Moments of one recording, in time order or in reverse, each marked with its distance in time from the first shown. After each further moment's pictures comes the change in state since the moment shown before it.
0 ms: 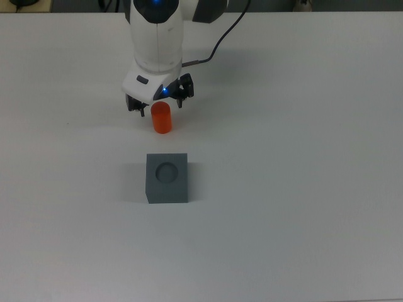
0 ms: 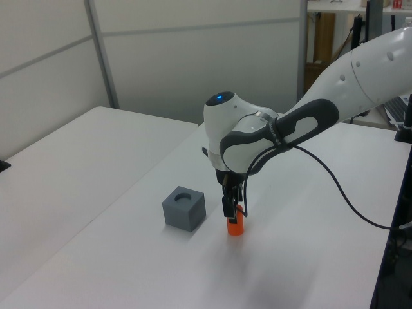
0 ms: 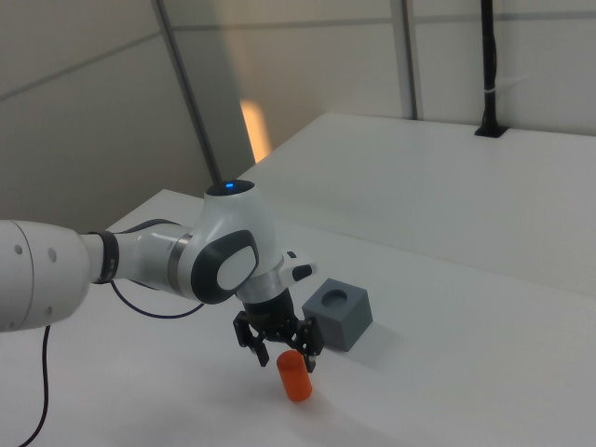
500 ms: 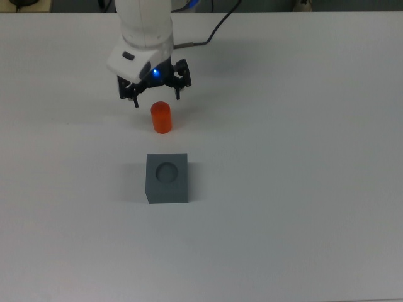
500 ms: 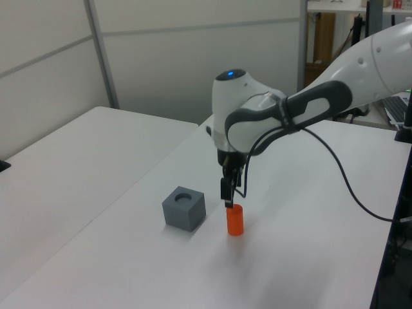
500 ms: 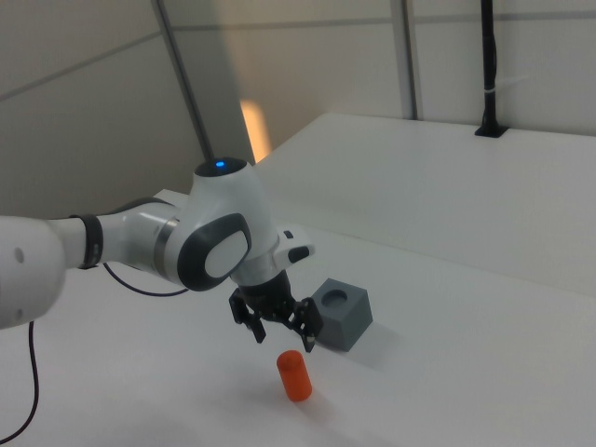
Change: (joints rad) arm -0.001 -0.074 -0.018 0.000 0.061 -0.001 0.000
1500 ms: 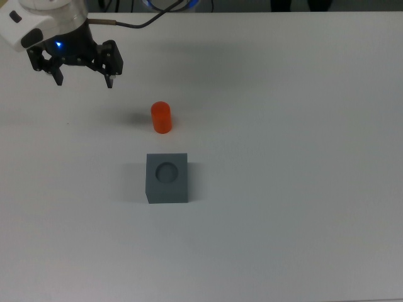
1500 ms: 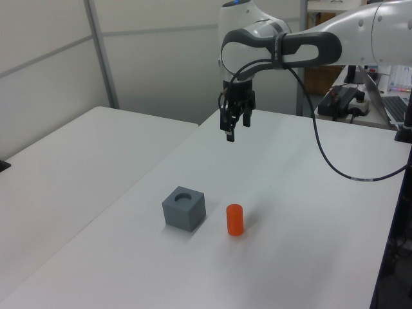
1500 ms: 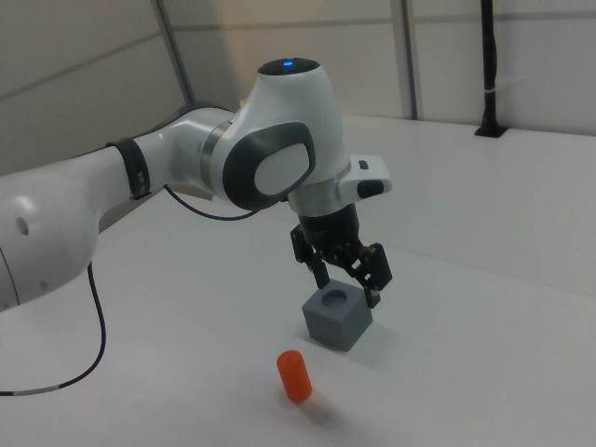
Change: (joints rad) arm -0.160 0.103 -0.047 0.464 0.008 -0.357 0.078
